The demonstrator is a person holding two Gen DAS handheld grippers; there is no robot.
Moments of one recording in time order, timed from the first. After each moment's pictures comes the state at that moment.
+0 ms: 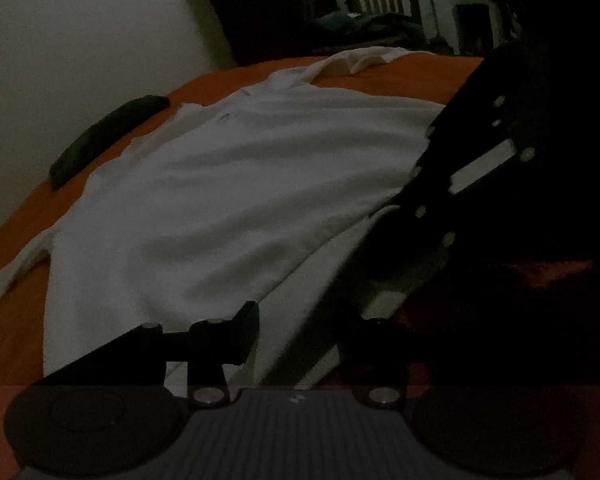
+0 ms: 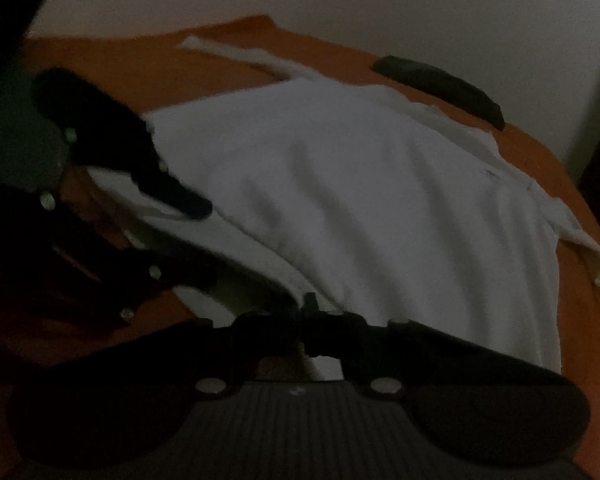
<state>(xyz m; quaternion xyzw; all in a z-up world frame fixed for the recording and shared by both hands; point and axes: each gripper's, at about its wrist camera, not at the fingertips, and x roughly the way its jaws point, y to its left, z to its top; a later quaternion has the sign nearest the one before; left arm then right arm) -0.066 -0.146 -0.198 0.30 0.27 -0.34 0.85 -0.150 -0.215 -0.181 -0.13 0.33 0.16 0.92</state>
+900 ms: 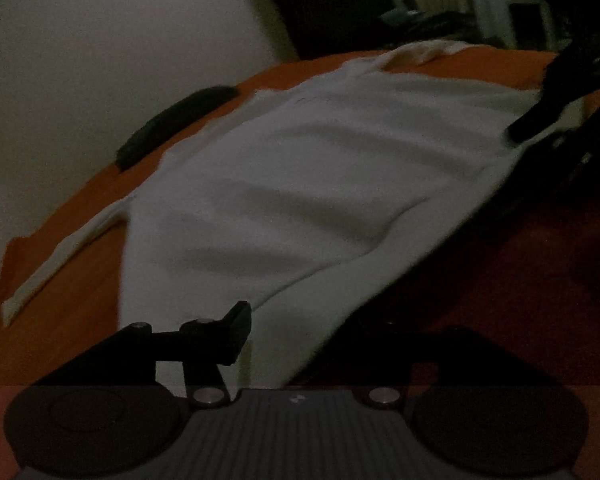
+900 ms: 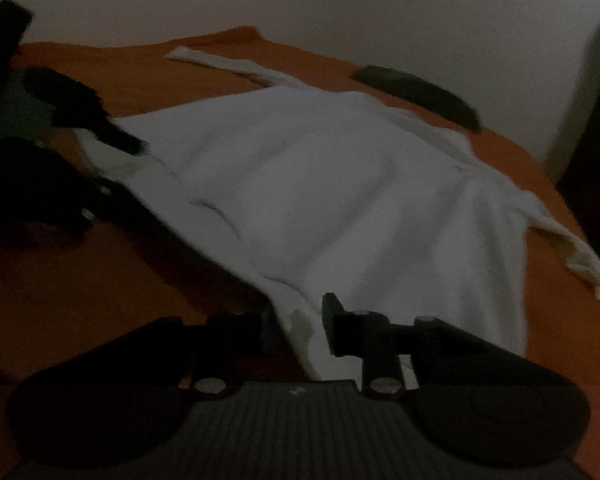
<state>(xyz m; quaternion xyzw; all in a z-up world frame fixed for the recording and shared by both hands) -0.066 -0.087 -0.202 0.30 0.25 -0.23 0.89 -0.188 -0.246 -0.188 -0.15 0.31 0.10 0.94</state>
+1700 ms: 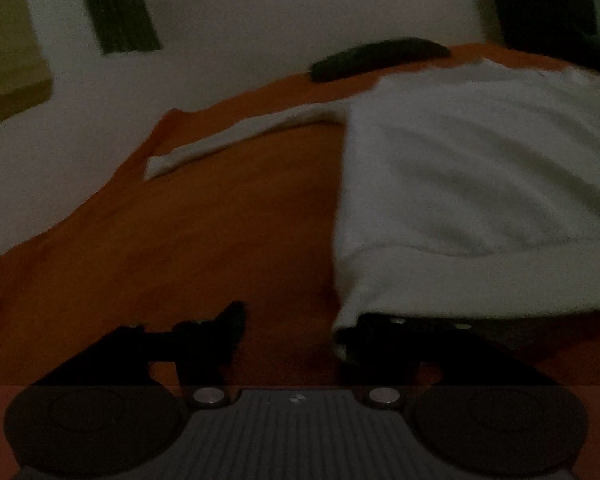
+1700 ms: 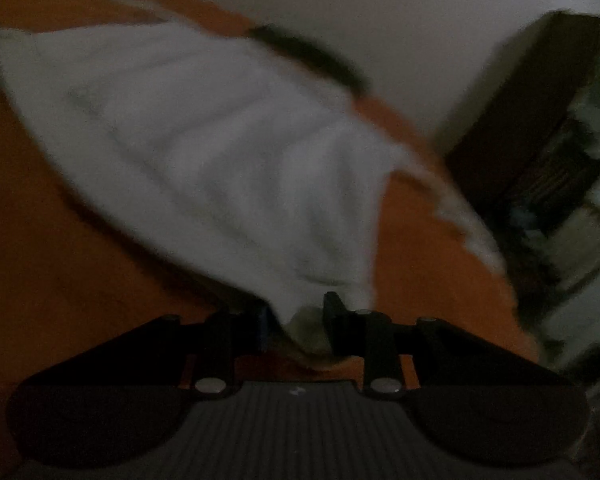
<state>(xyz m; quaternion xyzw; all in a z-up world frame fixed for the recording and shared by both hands) -0.030 0.007 -0.185 0.16 0.29 0.02 0.94 -0.223 -0.291 -0.209 -0.22 0.30 -0.10 0.92</state>
